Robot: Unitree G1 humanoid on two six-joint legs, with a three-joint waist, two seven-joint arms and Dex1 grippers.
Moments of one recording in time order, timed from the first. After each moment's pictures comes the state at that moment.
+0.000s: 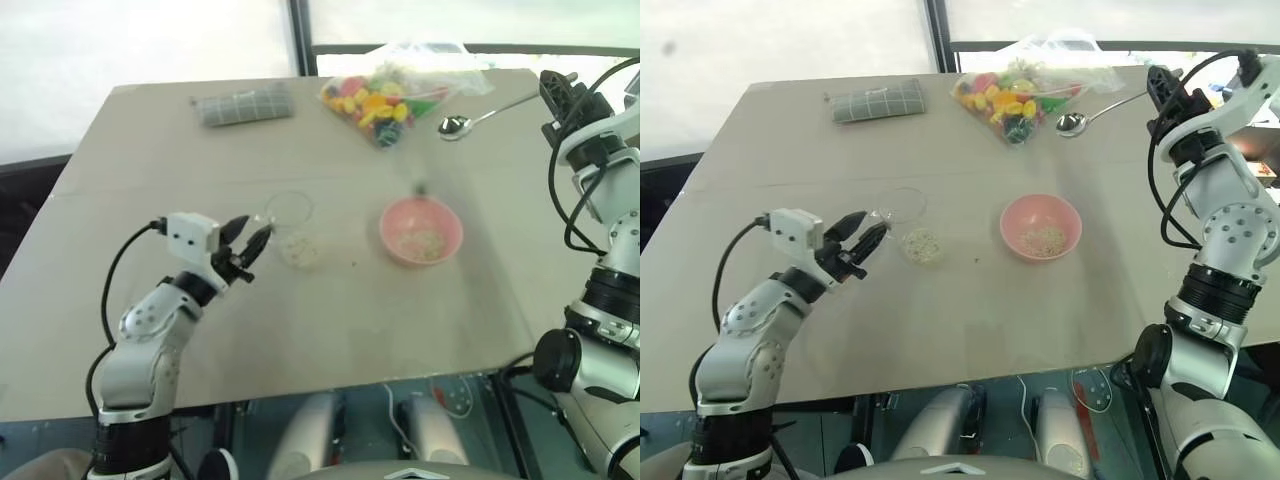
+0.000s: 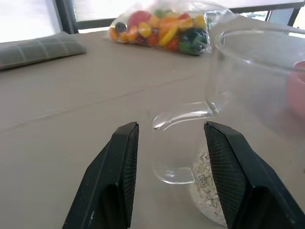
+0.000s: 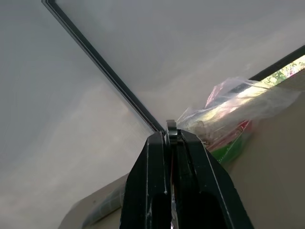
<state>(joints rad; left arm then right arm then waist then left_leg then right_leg) -0.09 0.45 0.22 -0.29 -0.39 0.35 -0.51 -0.81 -0.36 -0.54 0.01 0.95 0.74 0.03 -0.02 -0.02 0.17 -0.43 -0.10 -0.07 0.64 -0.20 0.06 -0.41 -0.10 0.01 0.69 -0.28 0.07</state>
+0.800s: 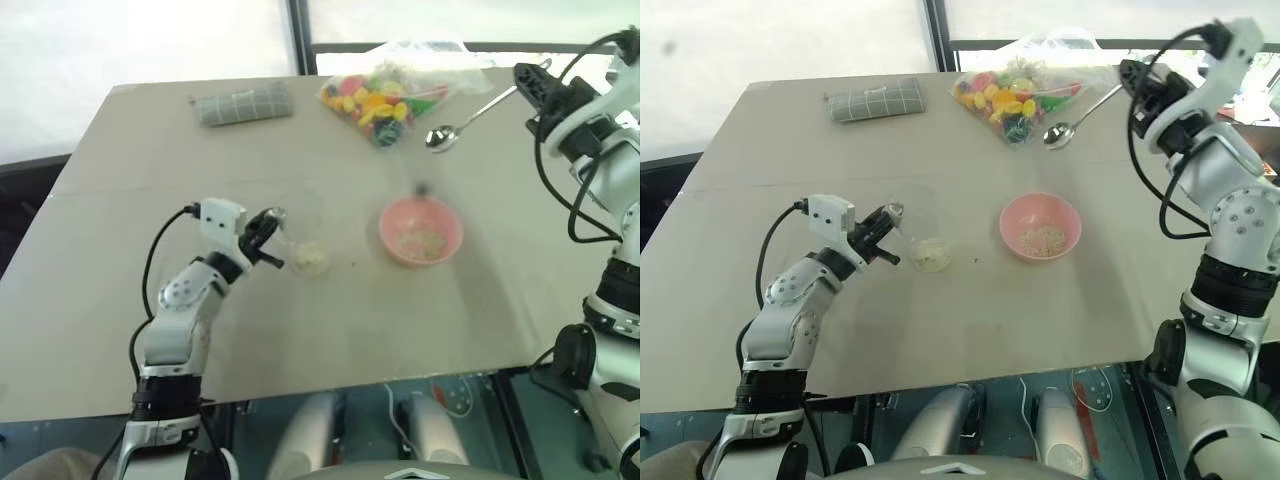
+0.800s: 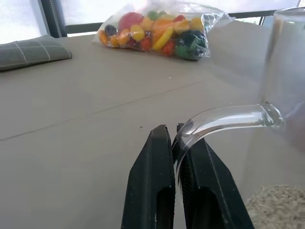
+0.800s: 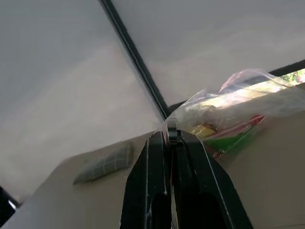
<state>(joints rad) -0.27 0.39 0.14 -0.06 -0.32 0.23 -0.51 -0.86 -0.49 -0.35 -0.13 0.97 0.90 0.01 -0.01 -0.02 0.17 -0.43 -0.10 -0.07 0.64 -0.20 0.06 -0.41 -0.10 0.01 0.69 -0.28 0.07</state>
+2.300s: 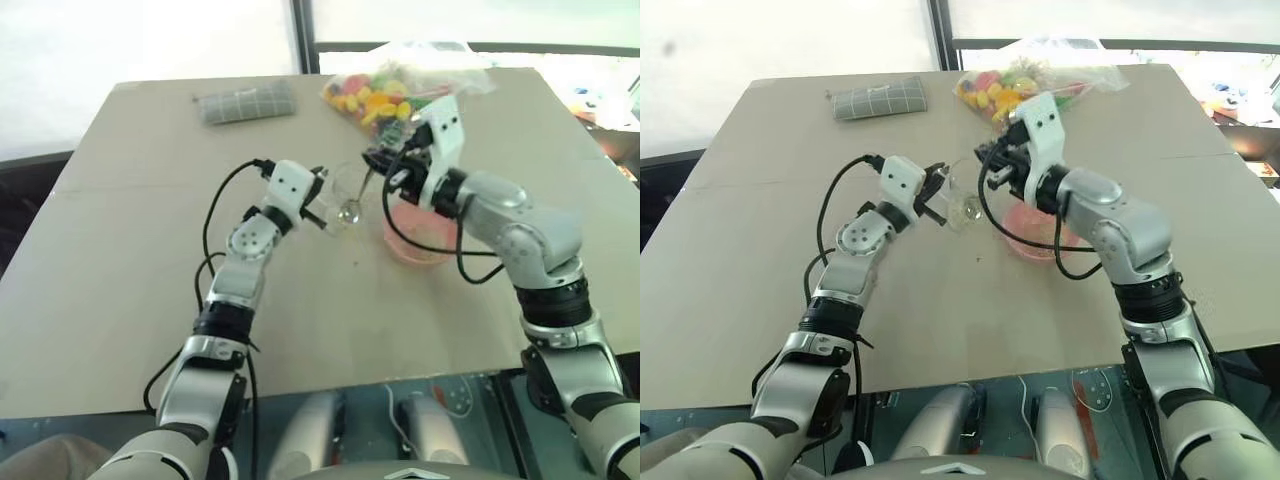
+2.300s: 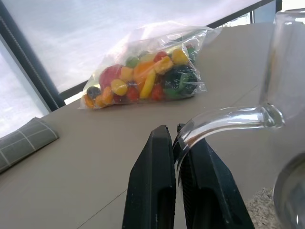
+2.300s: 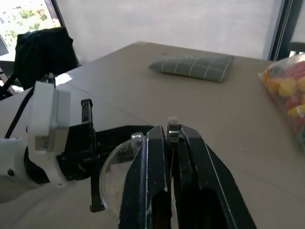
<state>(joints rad) -0.65 0.30 -0.04 0.45 0.00 -0.16 -0.43 -0.79 -0.33 0.14 -0.12 0.57 0.76 0.37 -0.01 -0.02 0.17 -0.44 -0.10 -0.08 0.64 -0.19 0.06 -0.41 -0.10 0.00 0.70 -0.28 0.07</state>
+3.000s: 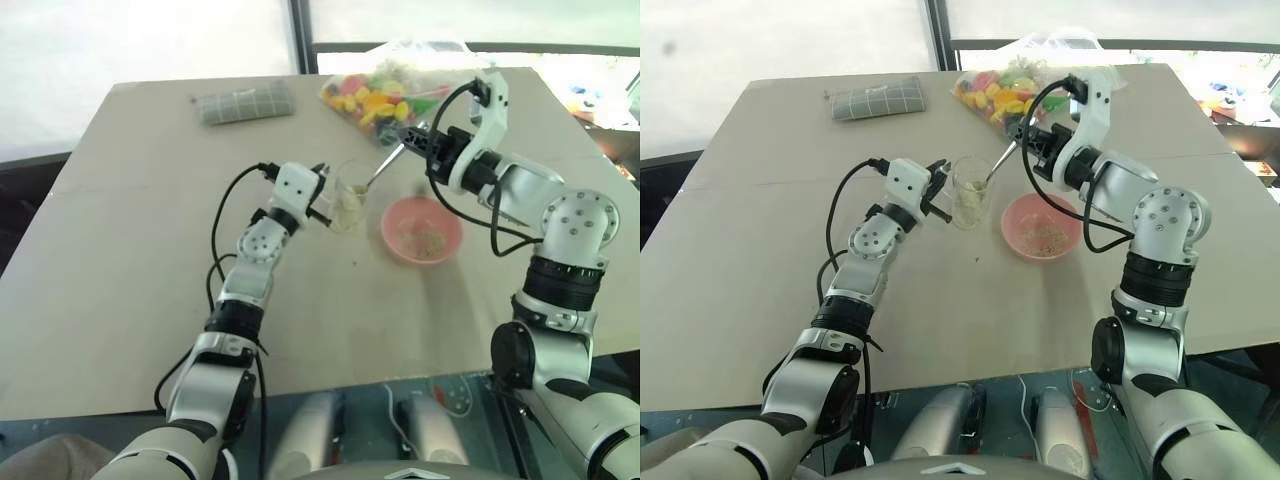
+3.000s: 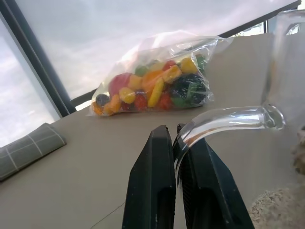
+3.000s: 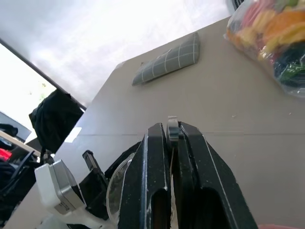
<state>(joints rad) -0.67 0.25 -0.04 0.55 0.04 -0.29 -0.33 -0.91 -0.16 -0.37 -0.08 0.90 1.19 0.01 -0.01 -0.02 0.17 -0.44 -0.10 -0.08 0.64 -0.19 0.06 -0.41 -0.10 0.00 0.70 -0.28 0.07</state>
